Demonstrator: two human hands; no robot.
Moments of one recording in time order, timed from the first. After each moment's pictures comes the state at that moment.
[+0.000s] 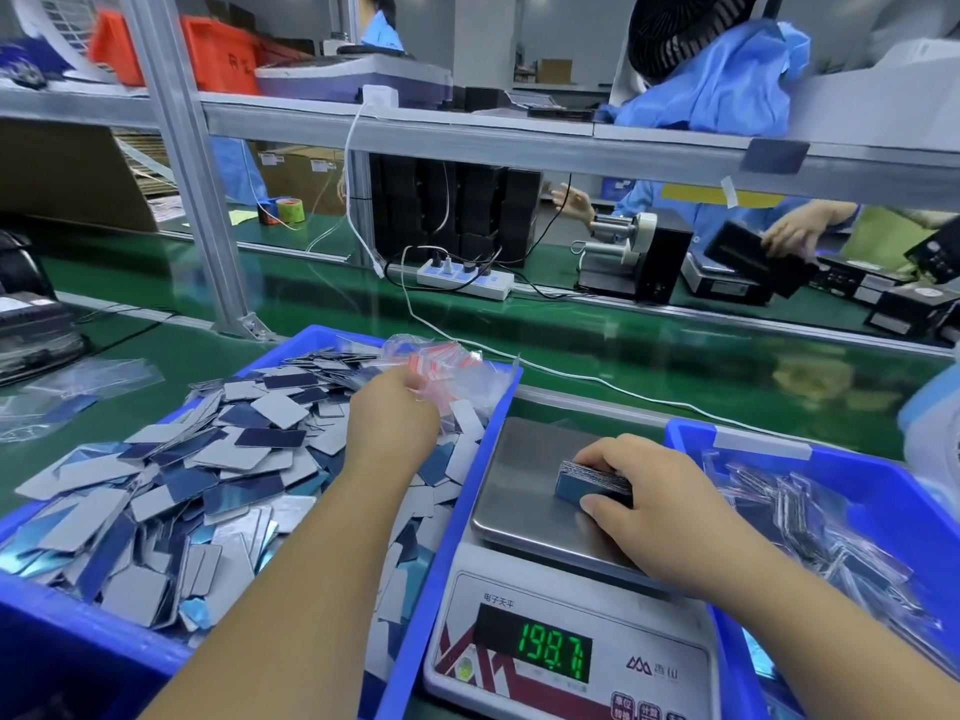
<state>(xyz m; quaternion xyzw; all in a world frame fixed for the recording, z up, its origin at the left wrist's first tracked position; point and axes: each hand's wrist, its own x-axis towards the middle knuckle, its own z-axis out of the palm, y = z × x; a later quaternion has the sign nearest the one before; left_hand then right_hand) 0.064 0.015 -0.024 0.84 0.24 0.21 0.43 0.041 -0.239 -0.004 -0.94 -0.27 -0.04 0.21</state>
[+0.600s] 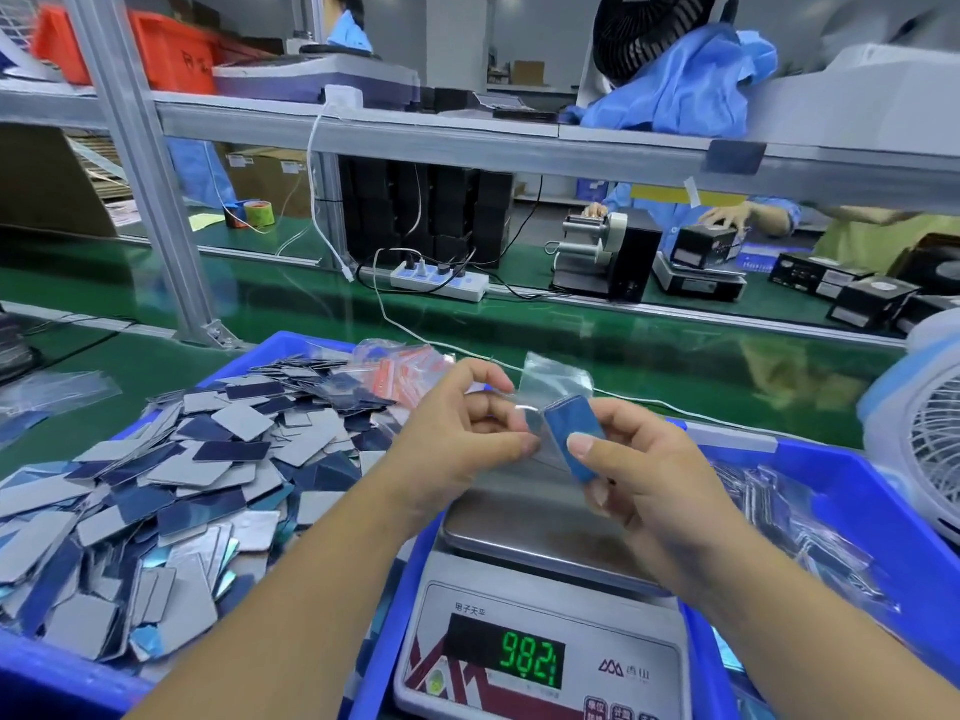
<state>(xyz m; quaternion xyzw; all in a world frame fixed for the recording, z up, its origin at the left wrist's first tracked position) 0.039 -0.046 -0.006 0.65 -0.13 0.04 0.75 0.036 -0.232 0.006 -0.64 -0.15 0.09 0.75</state>
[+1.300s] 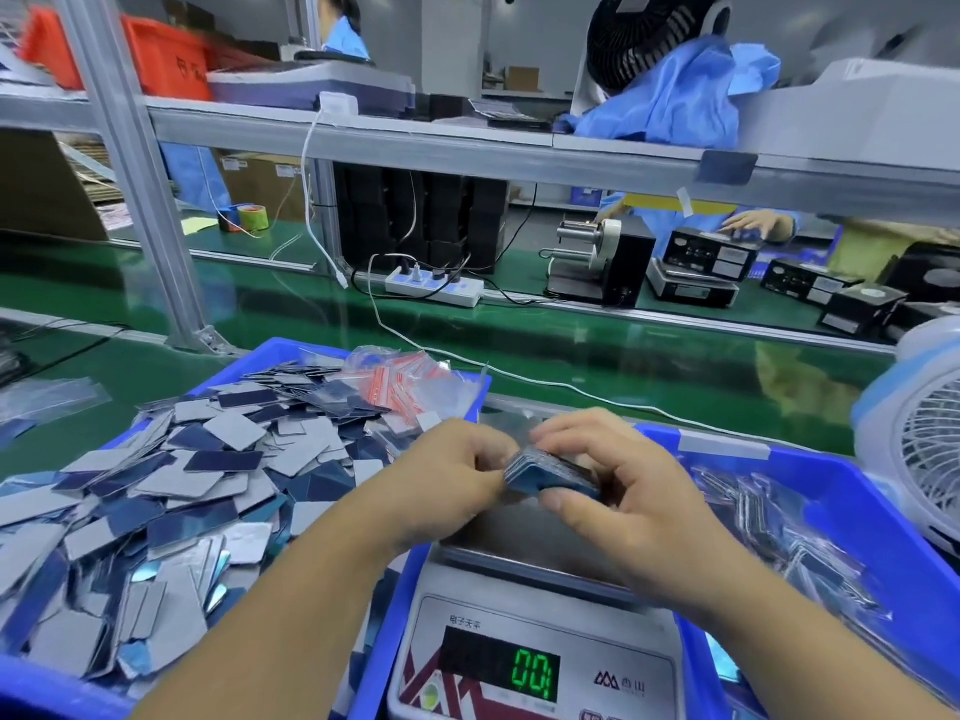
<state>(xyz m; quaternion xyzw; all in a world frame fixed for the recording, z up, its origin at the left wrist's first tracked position) 0.030 -0.040 -0.002 0.82 -0.14 -0.03 0.55 0.032 -0.241 0.012 -0.80 -0.38 -0.10 0.45</state>
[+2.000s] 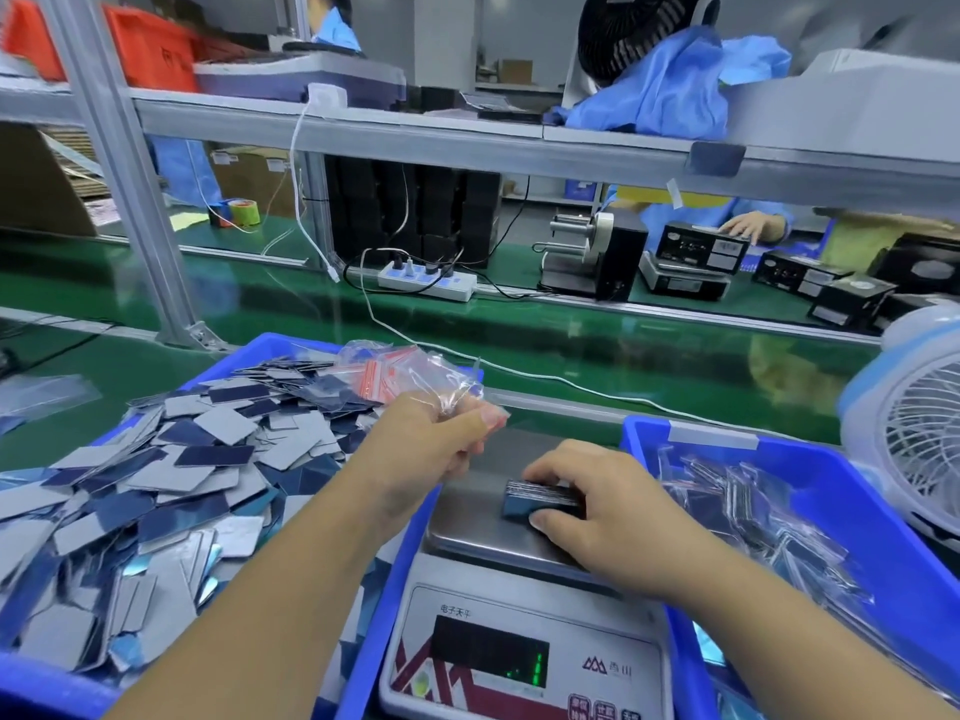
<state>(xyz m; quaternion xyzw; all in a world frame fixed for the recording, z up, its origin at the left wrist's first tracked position) 0.029 -0.040 0.000 0.71 -0.03 0.04 0.70 0.043 -0.243 -0.006 -0.90 -0.34 -0.04 0.26</state>
